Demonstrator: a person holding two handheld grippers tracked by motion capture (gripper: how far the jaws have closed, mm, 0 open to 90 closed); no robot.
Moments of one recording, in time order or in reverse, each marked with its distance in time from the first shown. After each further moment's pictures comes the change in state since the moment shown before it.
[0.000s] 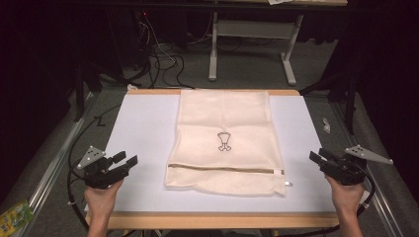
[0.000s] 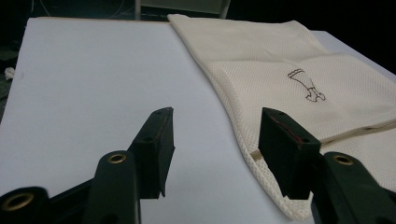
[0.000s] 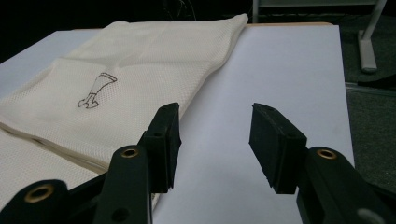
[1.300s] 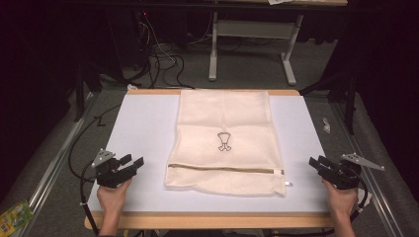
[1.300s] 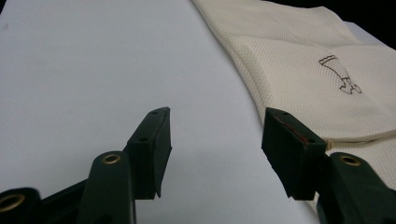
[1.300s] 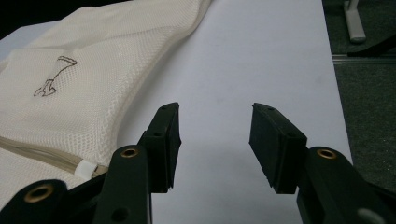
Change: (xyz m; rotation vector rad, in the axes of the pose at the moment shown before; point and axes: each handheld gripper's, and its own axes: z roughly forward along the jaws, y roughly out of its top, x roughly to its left) left arm 0.013 -0.027 0.040 0.033 0.034 -0.073; right arm -0.026 -0.038 0.023 0.031 -0.047 0.092
